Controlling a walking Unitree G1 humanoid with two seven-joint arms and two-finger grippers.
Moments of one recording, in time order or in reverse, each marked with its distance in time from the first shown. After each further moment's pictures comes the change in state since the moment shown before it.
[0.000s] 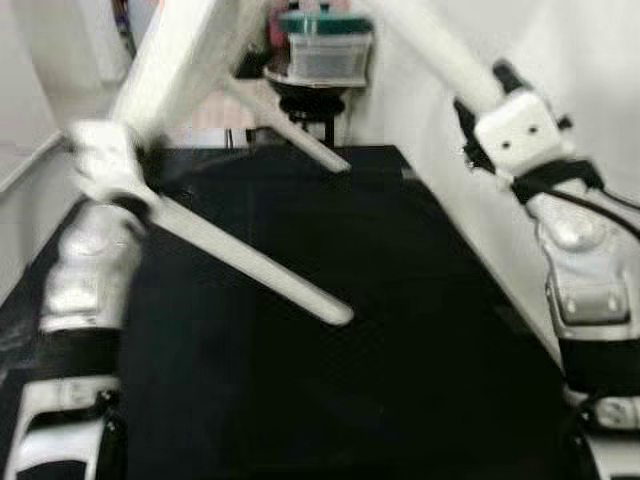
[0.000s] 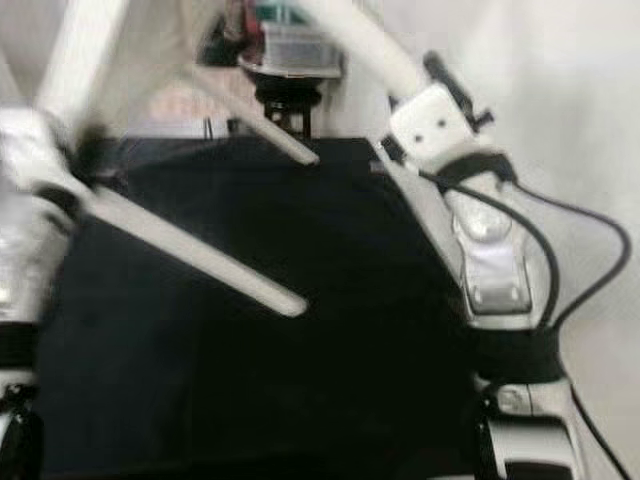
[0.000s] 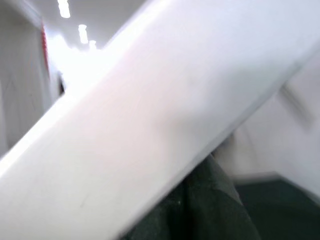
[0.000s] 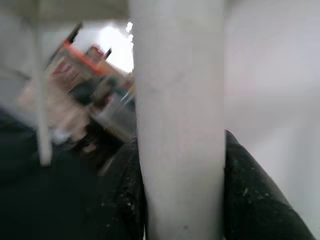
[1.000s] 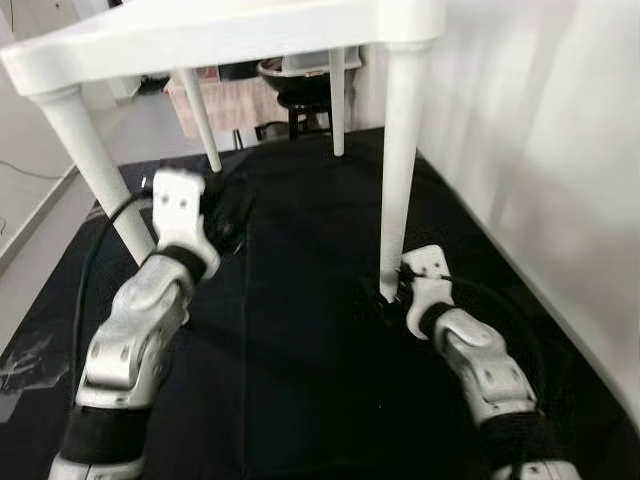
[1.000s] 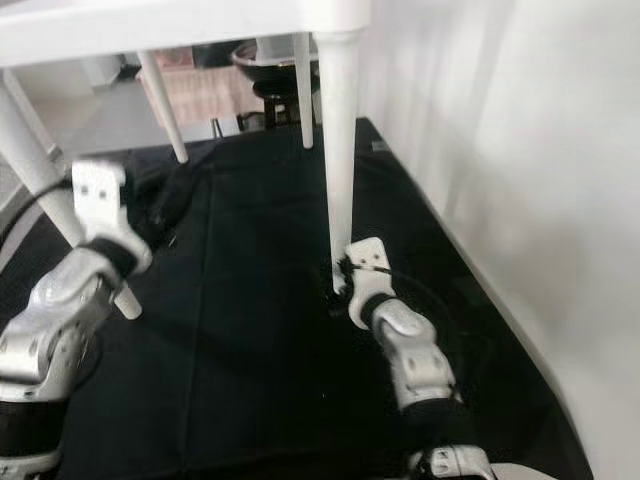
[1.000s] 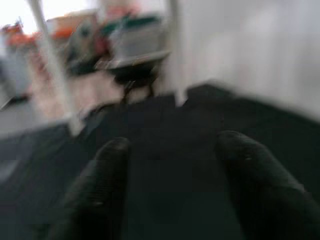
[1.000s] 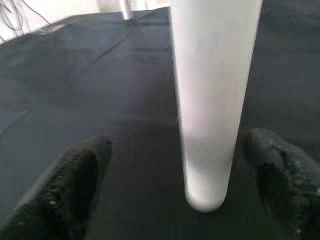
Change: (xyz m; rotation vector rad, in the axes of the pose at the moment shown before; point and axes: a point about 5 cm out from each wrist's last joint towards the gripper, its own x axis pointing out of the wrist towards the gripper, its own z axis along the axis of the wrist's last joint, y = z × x) left arm -0.091 -0.057 -0.074 -0.069 0.355 -0.186; right arm -0.050 0.093 -0.084 0.498 0.294 0.397
